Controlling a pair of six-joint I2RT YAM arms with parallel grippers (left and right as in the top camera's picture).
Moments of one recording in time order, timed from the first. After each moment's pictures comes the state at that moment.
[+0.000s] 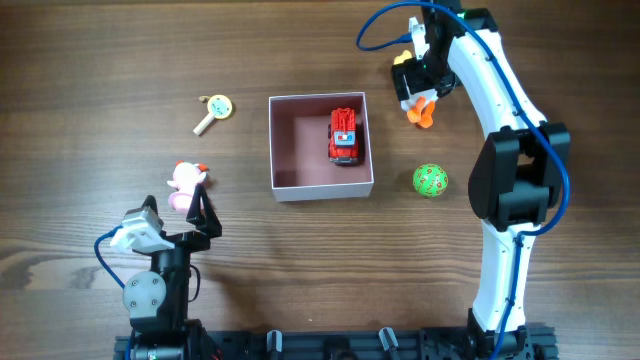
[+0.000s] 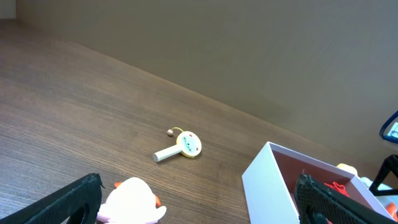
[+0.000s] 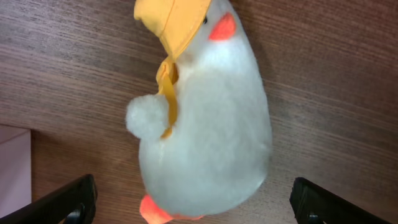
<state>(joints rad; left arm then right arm) 0.07 0.01 0.01 -0.07 0.01 -0.40 0.15 2.32 2.07 -1.10 0.05 -0.12</state>
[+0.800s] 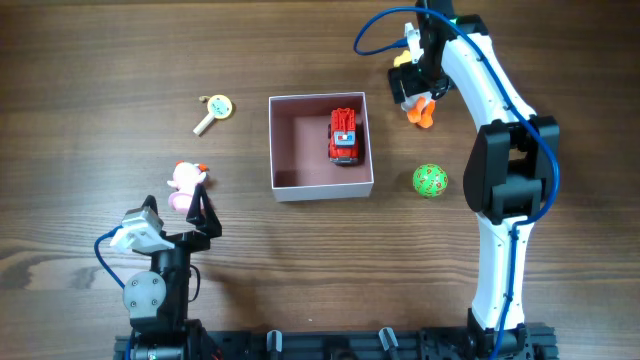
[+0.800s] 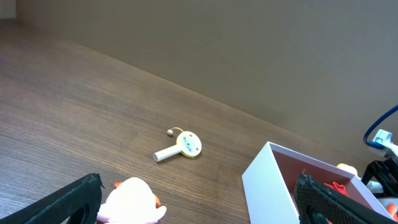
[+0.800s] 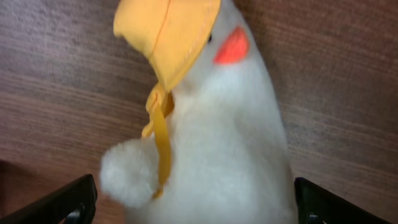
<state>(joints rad) 0.07 0.01 0.01 -0.07 0.01 -0.40 0.15 2.38 2.07 -1.03 0.05 -0.12</state>
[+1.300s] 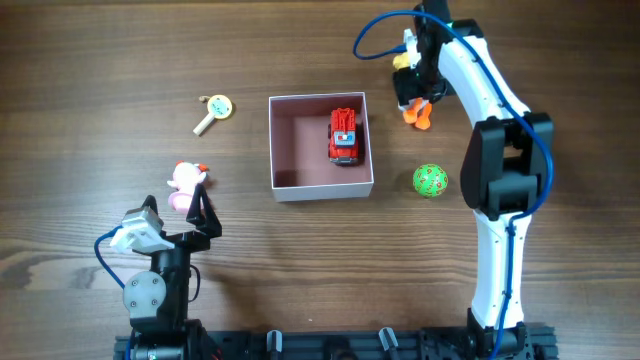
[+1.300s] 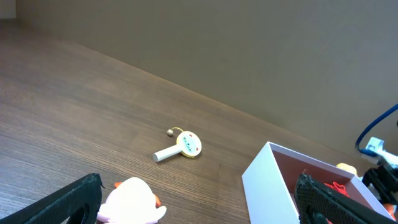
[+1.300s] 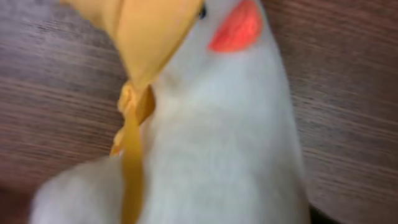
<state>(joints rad) 0.07 0.01 0.01 -0.07 0.01 -0.40 0.15 2.42 2.07 -1.04 0.05 -0.10</state>
